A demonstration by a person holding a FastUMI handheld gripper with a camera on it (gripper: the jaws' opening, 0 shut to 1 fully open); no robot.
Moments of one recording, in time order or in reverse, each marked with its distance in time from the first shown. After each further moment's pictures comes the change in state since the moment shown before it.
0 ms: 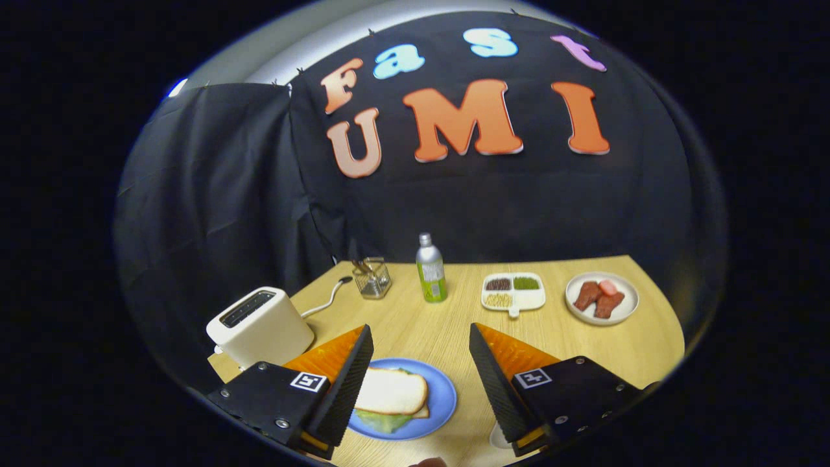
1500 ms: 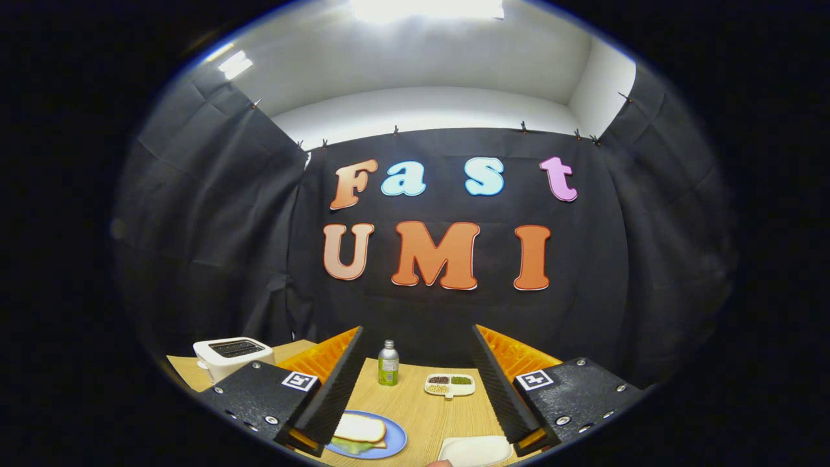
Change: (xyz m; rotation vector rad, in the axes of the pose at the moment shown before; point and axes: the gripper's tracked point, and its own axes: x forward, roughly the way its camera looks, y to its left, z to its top) arm -0.134 0.011 0.083 -0.163 -0.463 -0.218
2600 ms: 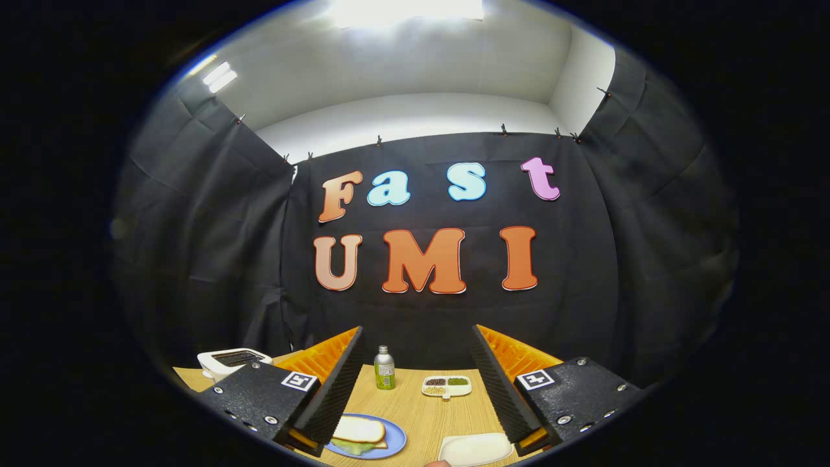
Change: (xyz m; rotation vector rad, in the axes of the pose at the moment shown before) arm -0.015 -0.015 0.005 0.053 -0.026 -0.019
